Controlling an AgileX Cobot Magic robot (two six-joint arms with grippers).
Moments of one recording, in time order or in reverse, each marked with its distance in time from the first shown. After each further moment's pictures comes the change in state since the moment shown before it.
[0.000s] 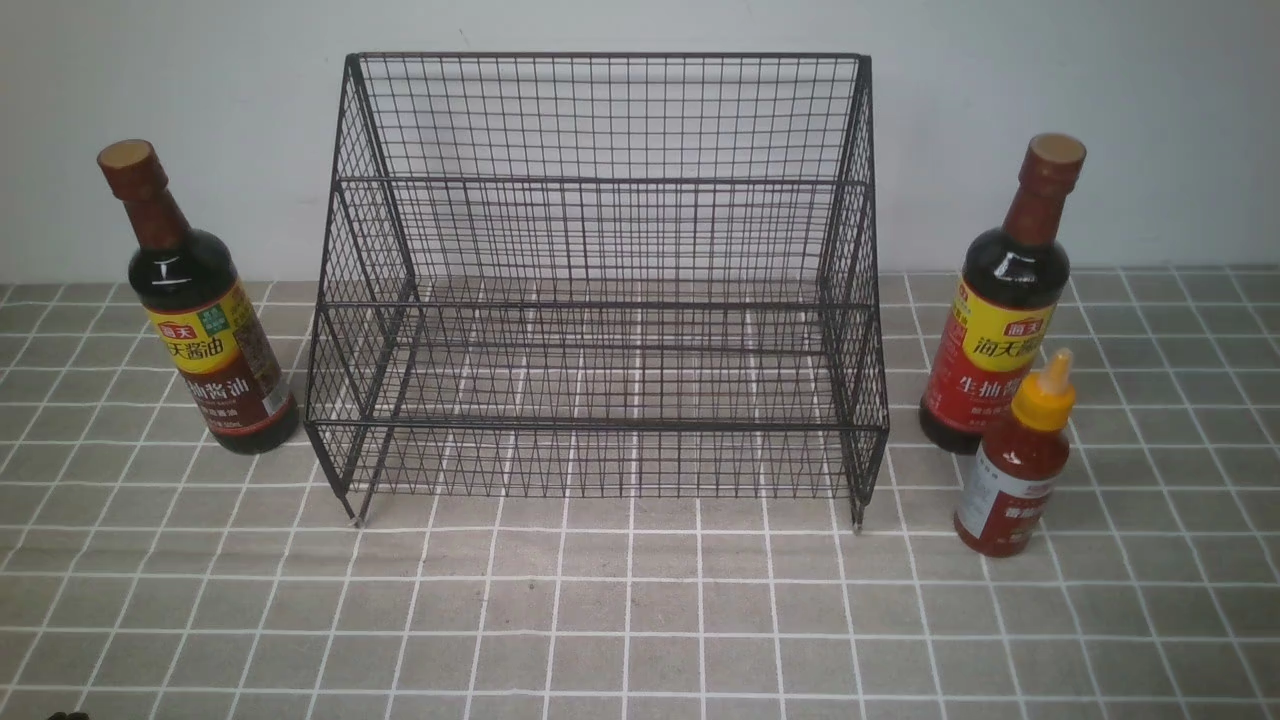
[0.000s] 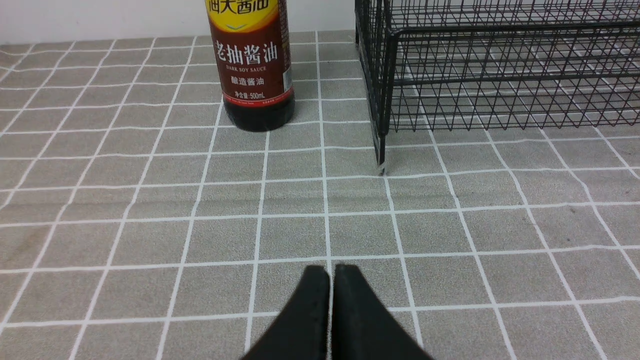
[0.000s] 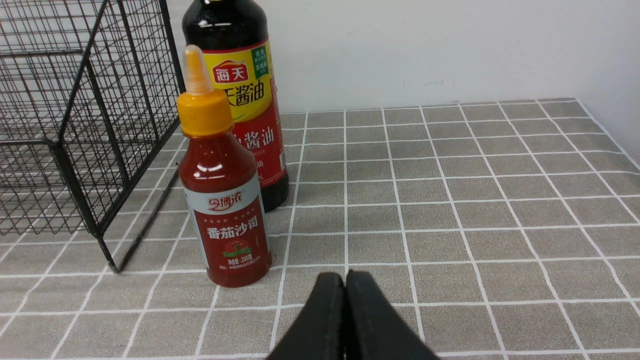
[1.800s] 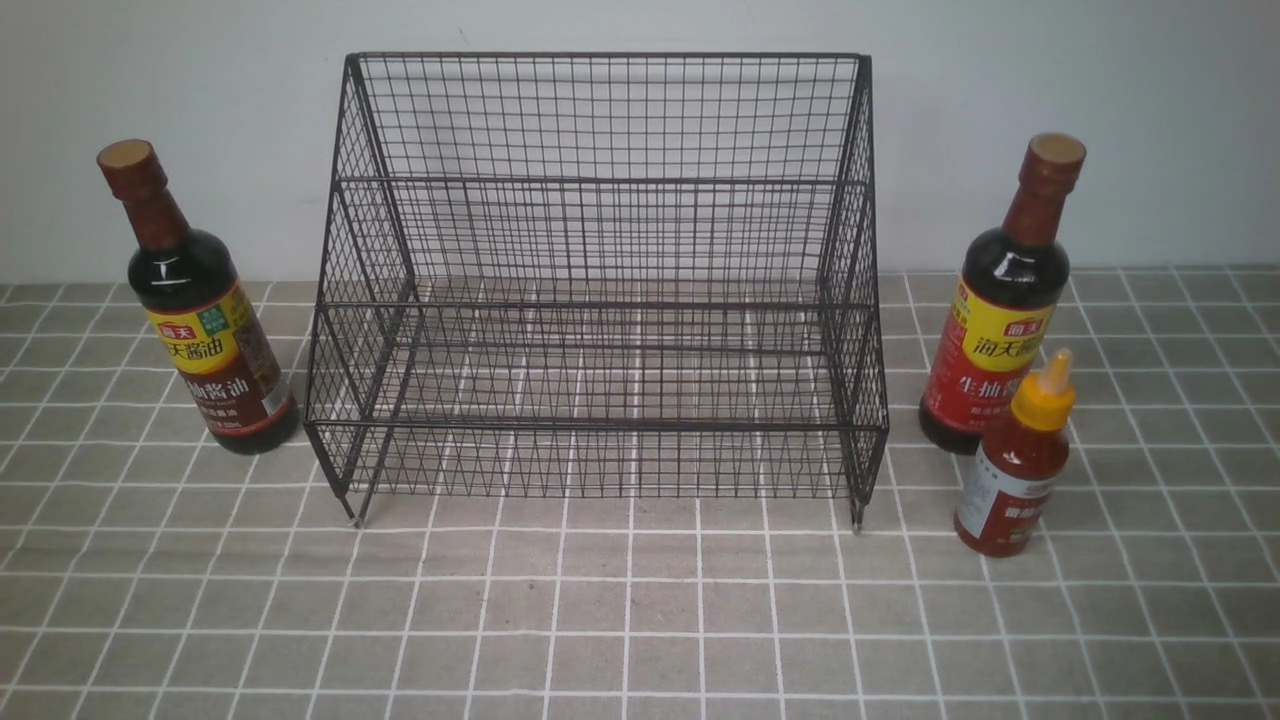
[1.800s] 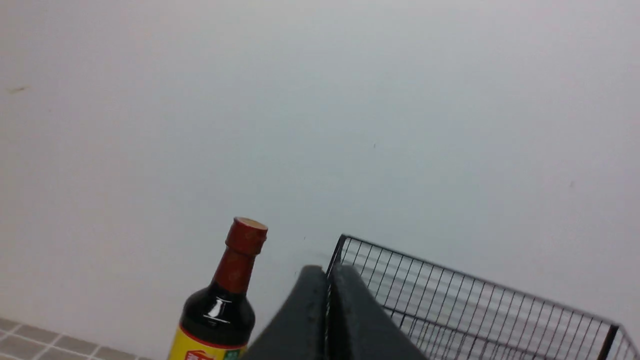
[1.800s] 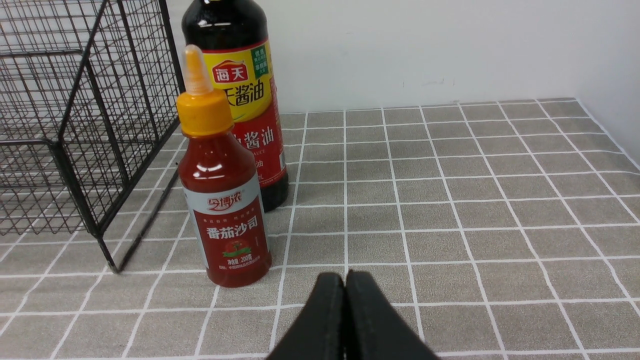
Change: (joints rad) right arm 0.000 0.000 0.000 0.000 0.000 0.000; left arm 0.000 0.255 -0.067 -0.169 -0.803 -0.142
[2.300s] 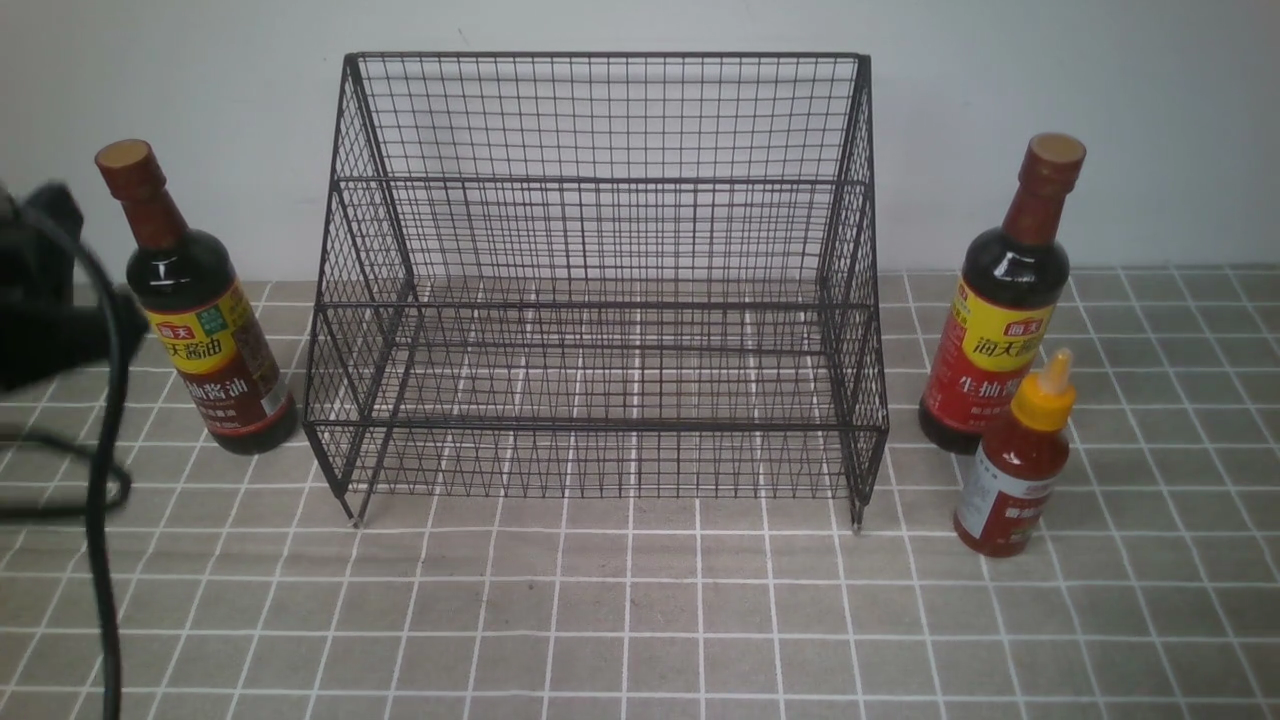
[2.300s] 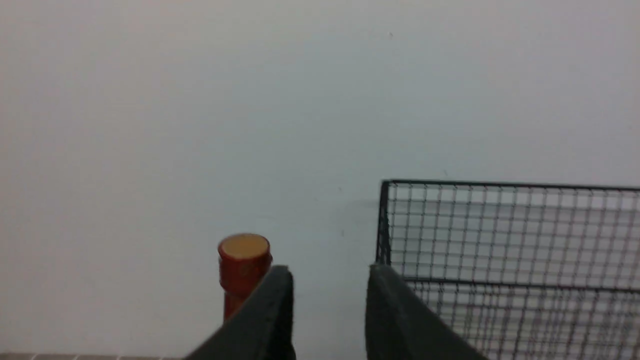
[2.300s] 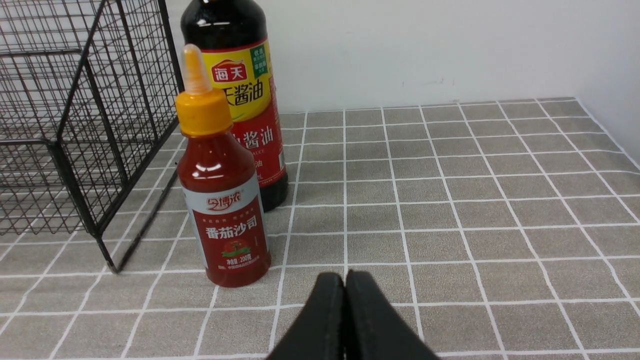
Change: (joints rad) right arm 0.000 0.000 0.000 0.000 0.000 0.000; left arm 0.000 0.743 -0.465 -0.055 -0.056 0.265
